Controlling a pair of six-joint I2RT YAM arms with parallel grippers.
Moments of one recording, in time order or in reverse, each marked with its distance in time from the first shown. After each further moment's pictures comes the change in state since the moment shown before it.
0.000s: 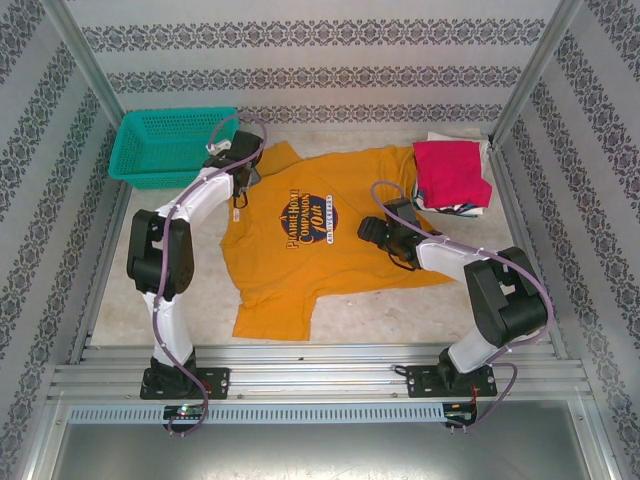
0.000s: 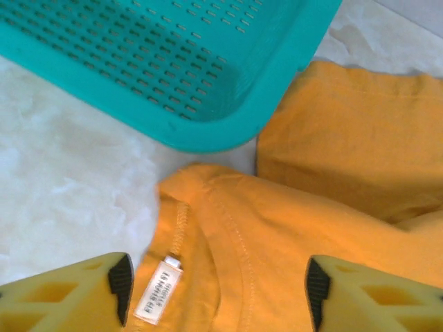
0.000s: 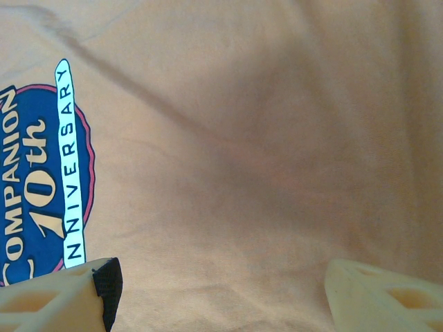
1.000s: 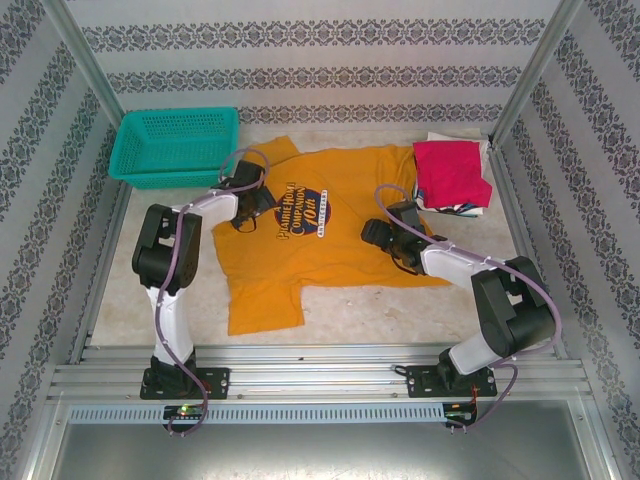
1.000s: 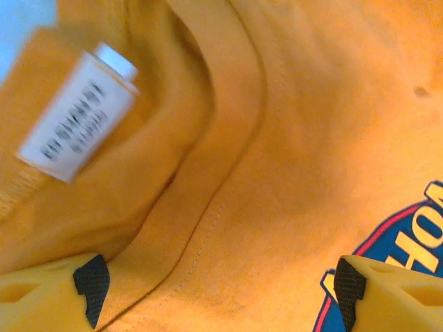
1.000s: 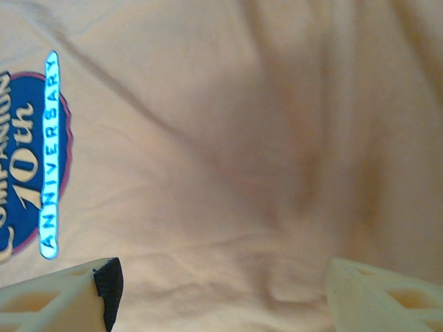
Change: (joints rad) left arm 0.016 0.081 -0.230 0.261 0.314 -0.062; right arm 0.001 -0.069 -0.048 -0.008 0.027 0.000
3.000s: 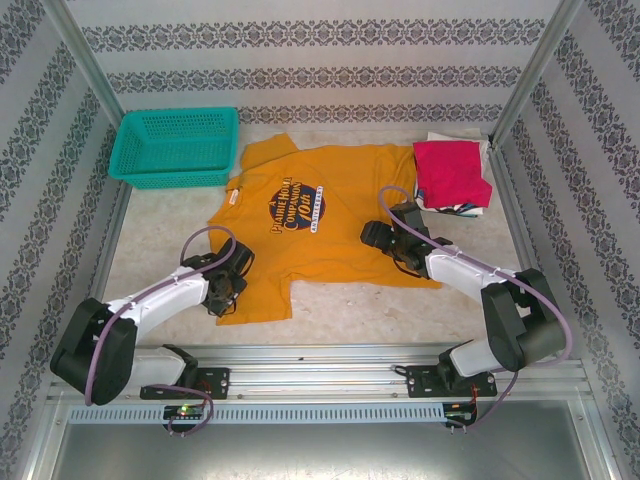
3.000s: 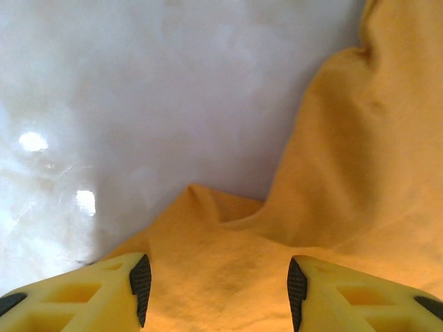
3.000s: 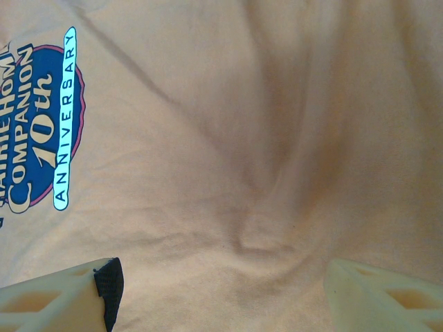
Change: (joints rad) left arm -0.232 -0.773 -0.750 -0.356 -0.089 -0.646; right arm 0.008 -0.078 -0.014 -0.052 -0.046 -0.001
